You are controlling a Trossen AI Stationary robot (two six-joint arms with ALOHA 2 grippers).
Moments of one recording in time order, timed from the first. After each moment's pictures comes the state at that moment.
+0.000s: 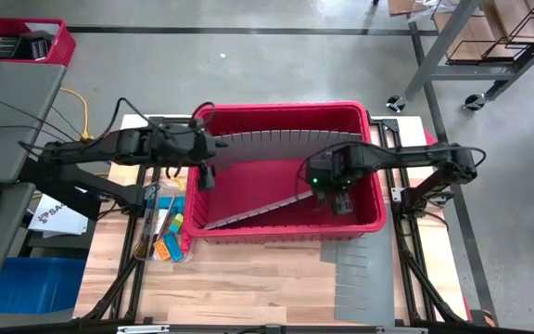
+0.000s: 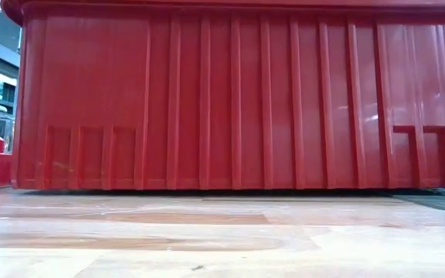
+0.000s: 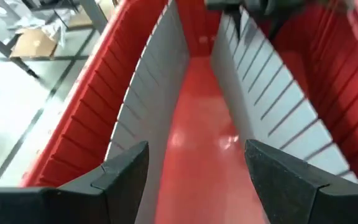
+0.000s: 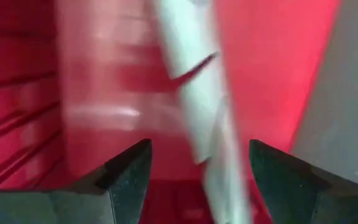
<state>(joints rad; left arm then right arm) 0.05 1.13 1.29 -0.76 -0.30 0.09 -0.02 1.55 1.36 -1.29 0.10 -0.18</state>
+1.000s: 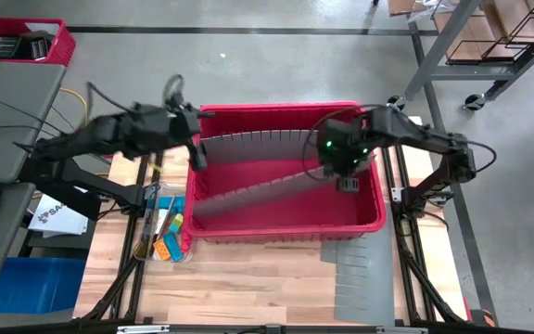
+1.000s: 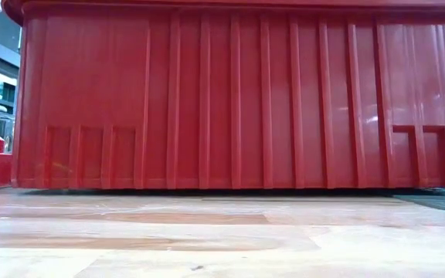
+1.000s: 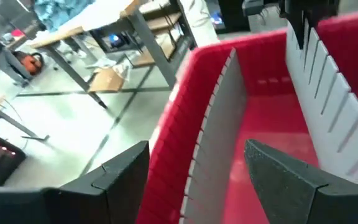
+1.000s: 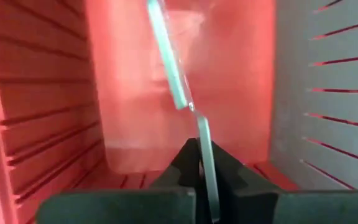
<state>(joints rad) 0.04 1.14 1.54 -0.82 -0.52 0.22 -0.14 1.55 1.77 -1.57 -0.01 -0.12</state>
